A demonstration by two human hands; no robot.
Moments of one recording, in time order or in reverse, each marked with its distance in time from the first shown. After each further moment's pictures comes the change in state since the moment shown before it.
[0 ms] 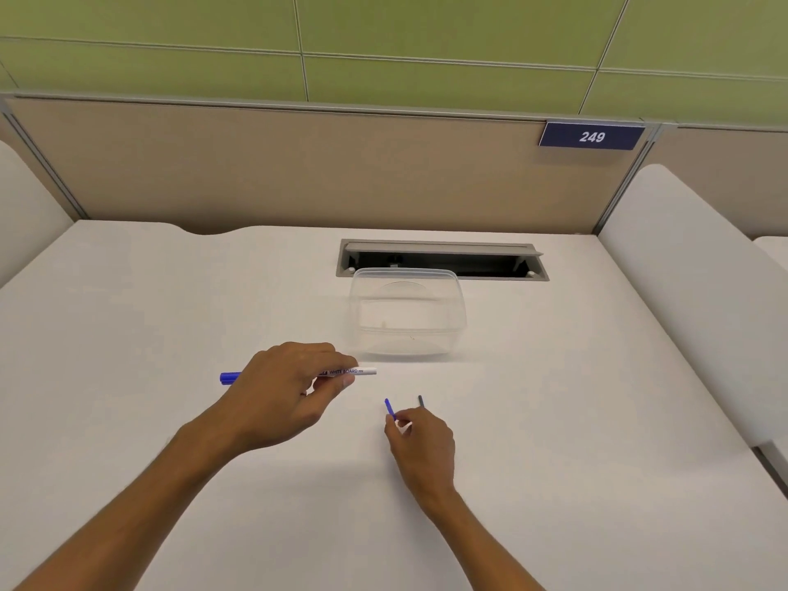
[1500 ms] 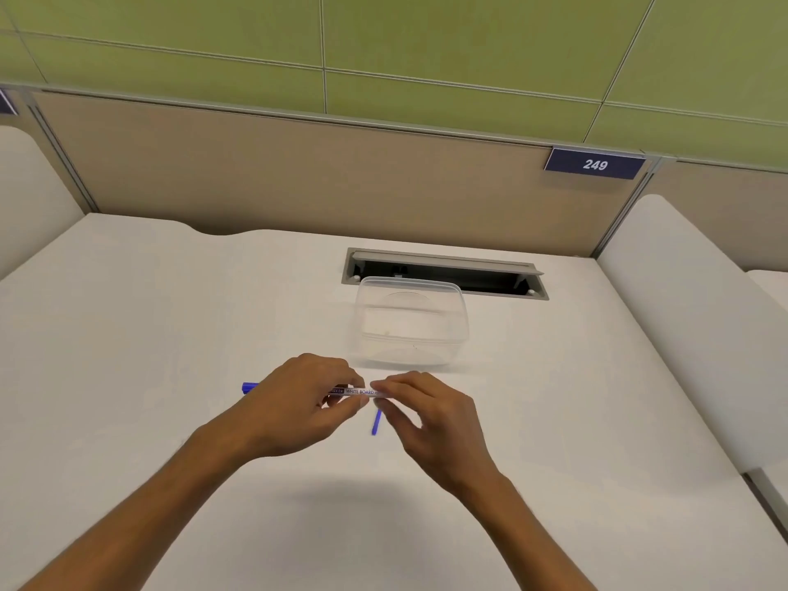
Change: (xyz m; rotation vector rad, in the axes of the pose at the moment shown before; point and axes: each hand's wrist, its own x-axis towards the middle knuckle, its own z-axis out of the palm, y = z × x) left_hand -0.009 0.003 0.007 -0.093 -0.082 -0.020; right_hand -0.009 -0.075 -0.102 -0.016 0.112 -0.830
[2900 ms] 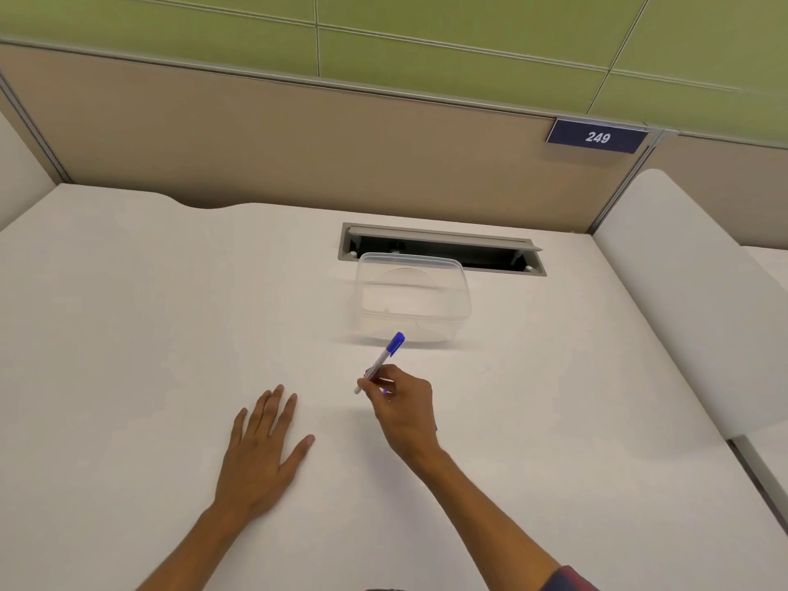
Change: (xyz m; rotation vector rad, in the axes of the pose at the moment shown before) left_hand -0.082 -0.131 0.137 0.299 0.075 -0.417; right_hand -0.017 0.022 0.103 0.477 -0.056 0.734
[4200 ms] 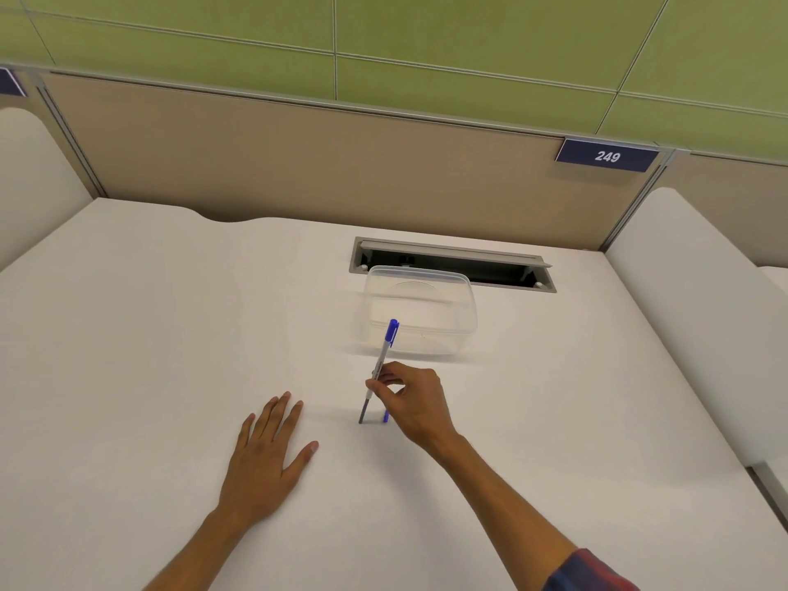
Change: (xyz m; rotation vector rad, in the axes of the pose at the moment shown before) left_hand -0.003 -0.001 0.004 -0.018 0.061 0.000; right_hand 0.025 -0.003 -0.024 -0.272 -0.121 -0.168
